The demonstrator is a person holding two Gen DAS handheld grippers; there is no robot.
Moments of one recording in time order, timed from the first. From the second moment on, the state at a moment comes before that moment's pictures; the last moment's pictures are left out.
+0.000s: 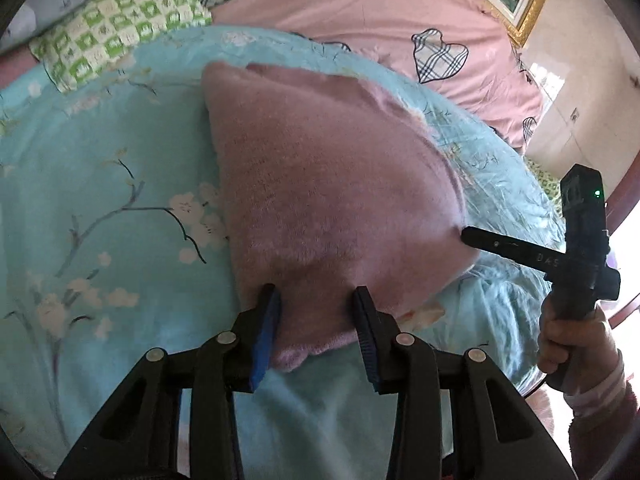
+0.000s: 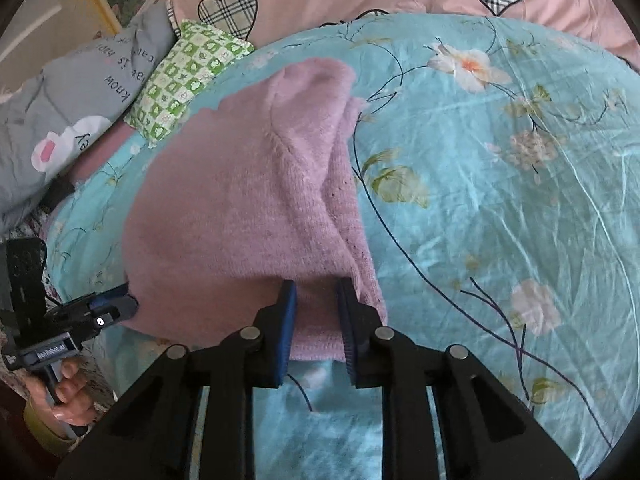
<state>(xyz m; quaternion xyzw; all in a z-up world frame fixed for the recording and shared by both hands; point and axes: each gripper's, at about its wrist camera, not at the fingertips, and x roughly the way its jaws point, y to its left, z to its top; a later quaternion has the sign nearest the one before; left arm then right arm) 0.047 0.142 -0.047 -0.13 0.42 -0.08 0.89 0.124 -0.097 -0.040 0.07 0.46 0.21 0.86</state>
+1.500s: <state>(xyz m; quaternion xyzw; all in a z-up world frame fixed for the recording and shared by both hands) -0.043 0.115 -0.027 -0.03 0.38 0.04 0.93 -0.002 -0.076 -0.015 0.00 0.37 0.26 0.89</state>
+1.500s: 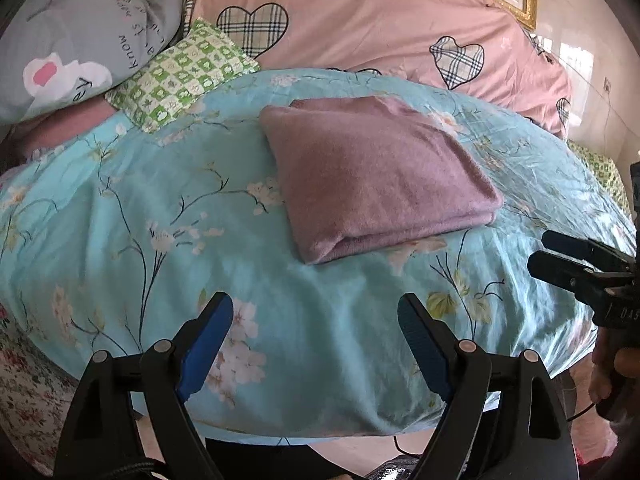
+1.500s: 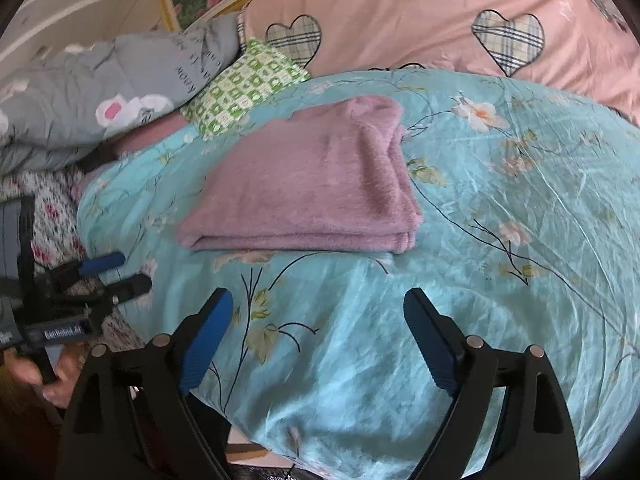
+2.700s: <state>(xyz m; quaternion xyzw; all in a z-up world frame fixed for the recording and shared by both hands) 0.019 0.127 -0.023 0.02 0.44 0.11 0.89 0.044 -0.038 0.000 -0.07 0.38 0.29 0.88</state>
